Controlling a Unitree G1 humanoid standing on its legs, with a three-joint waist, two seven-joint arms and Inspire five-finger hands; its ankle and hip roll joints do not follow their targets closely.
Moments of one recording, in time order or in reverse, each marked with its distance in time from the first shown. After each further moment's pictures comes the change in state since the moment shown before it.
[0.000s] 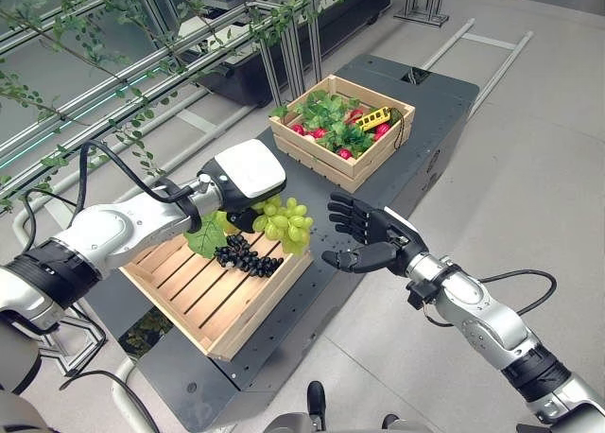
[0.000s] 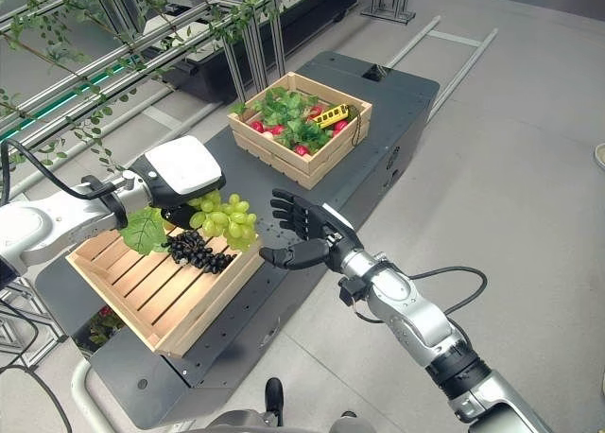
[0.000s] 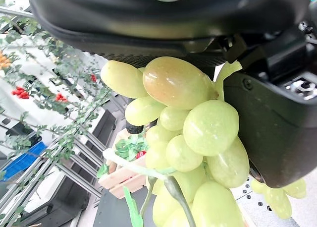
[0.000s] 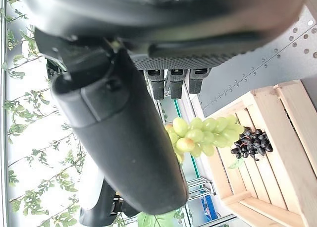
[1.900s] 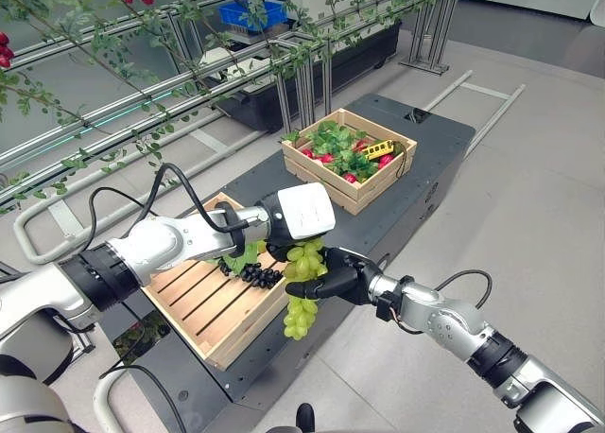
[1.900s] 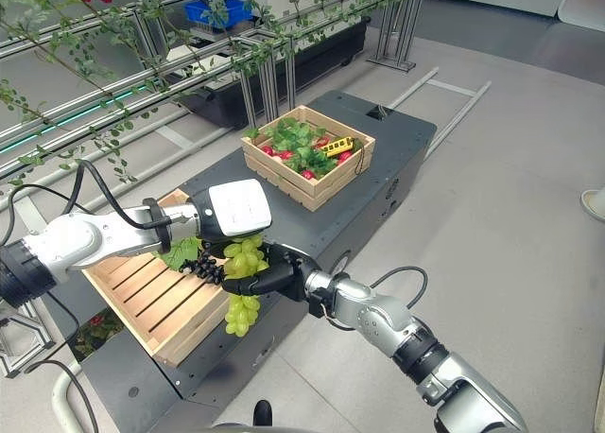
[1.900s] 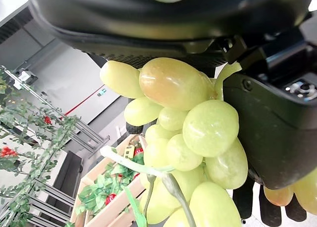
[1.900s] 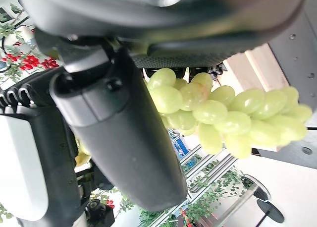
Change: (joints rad) left arm -0.032 -0.127 -0.089 -0.124 0.210 -0.086 -0.025; right arm -0.116 0.139 0.171 0.176 0.319 0.220 0.050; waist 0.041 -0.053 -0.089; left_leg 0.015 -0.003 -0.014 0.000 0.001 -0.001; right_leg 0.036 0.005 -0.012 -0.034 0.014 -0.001
